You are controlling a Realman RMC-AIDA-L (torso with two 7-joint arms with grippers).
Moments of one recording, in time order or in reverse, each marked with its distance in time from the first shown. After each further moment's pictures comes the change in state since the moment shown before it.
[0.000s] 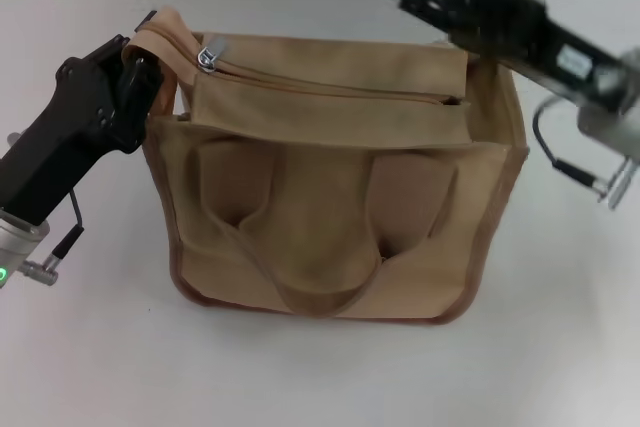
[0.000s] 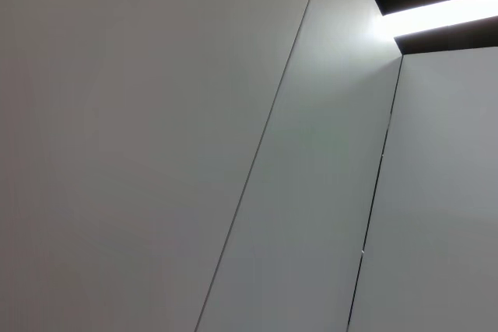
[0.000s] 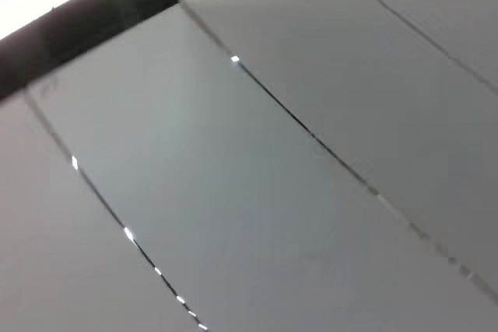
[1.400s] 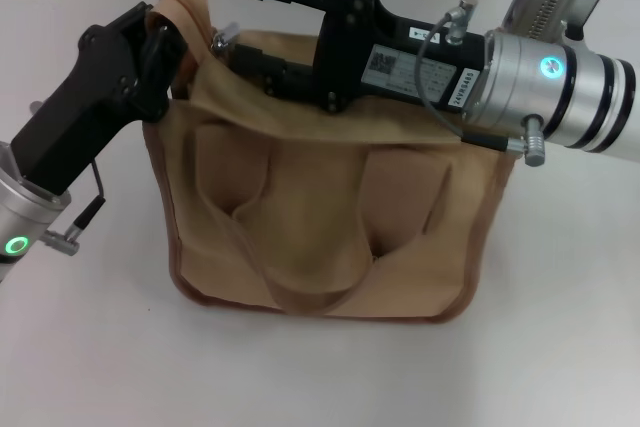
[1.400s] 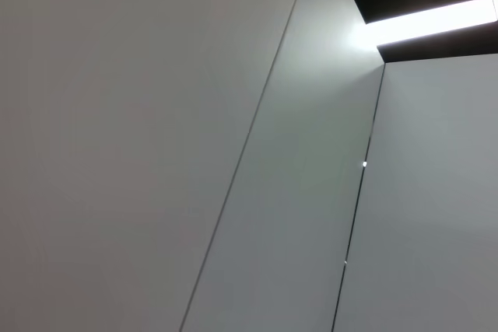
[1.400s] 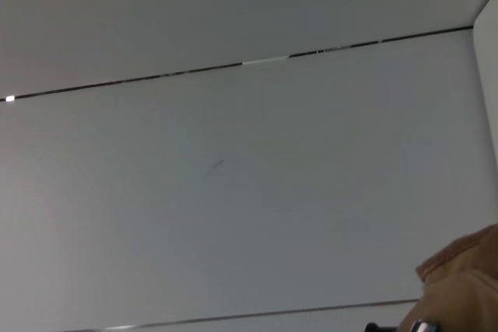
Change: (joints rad) left arm -0.065 -0.003 -0.008 -0.015 -0.004 -0.012 -0.001; right arm 0.205 0.008 -0.186 0.058 -0.005 0.238 0.894
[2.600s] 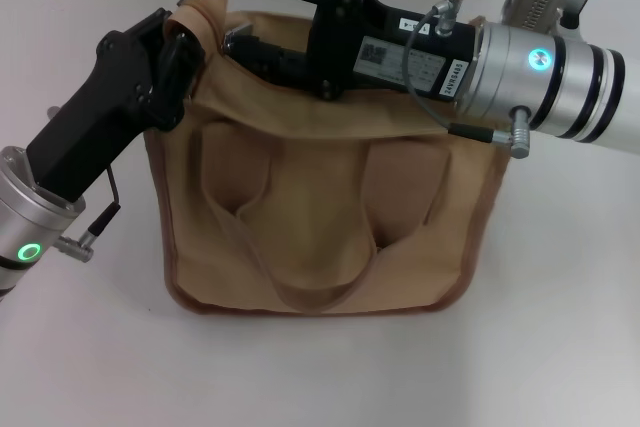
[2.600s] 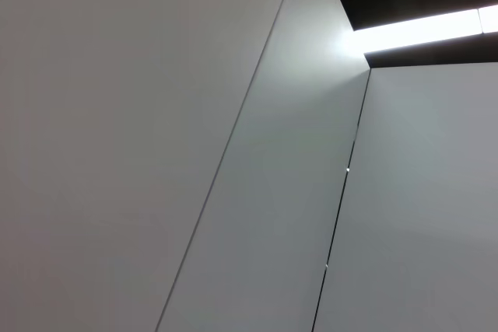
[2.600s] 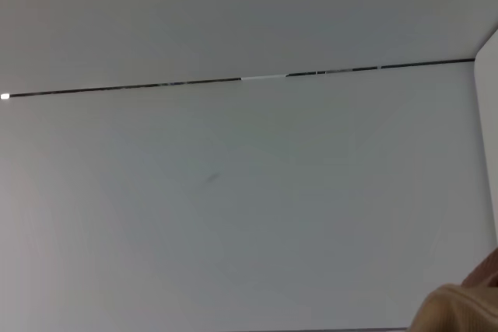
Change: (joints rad) left arm -0.004 0.000 0.022 -0.037 -0.002 0.010 0.009; right arm 0.006 0.002 0.001 -0.017 0.001 0.051 -0.058
